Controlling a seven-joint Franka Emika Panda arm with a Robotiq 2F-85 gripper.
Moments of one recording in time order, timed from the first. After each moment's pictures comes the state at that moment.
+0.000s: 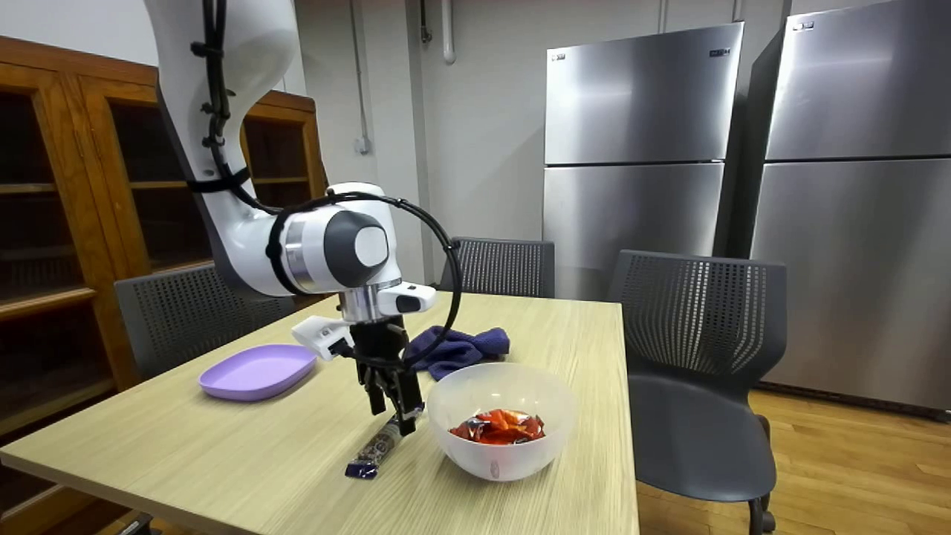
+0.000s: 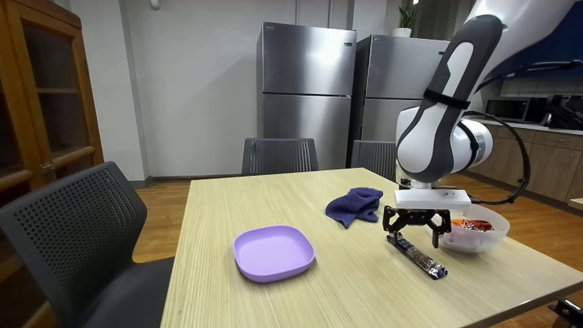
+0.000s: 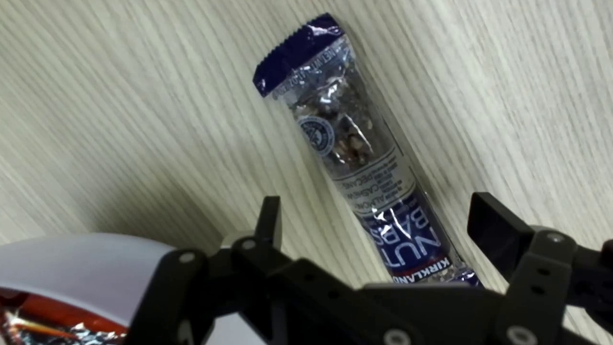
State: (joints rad) arm 0.10 0.45 -0.20 -2.42 -0.12 2.80 0.60
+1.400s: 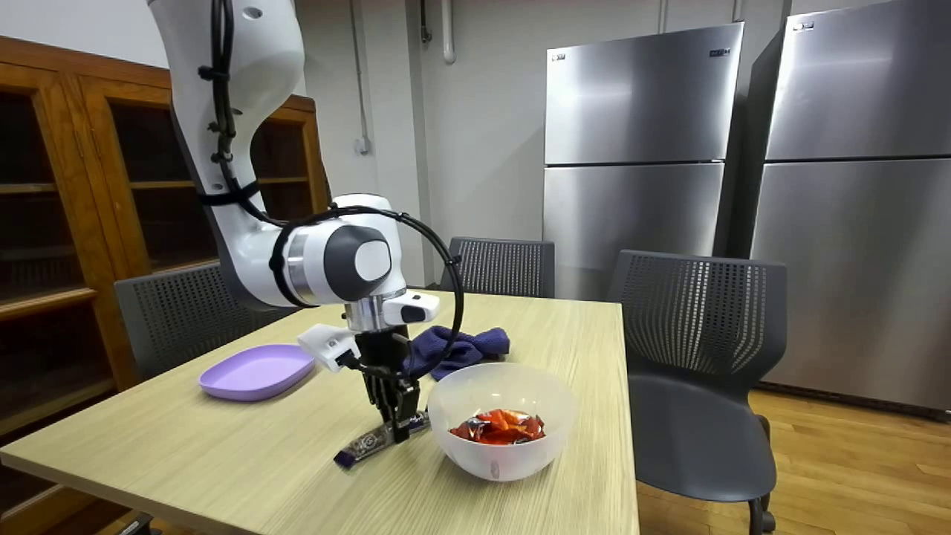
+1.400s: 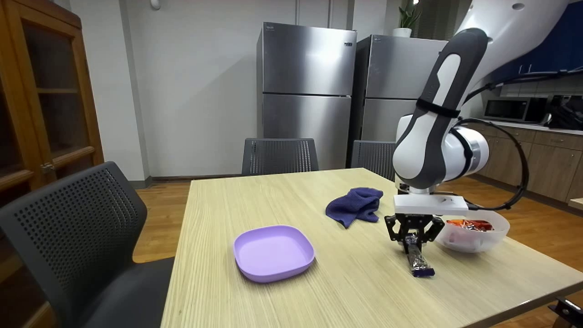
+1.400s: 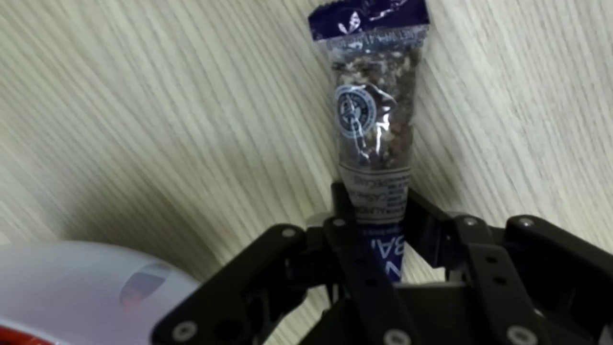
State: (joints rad) arm 0.11 0.50 -0.21 -2.40 -0.05 2.84 0.54
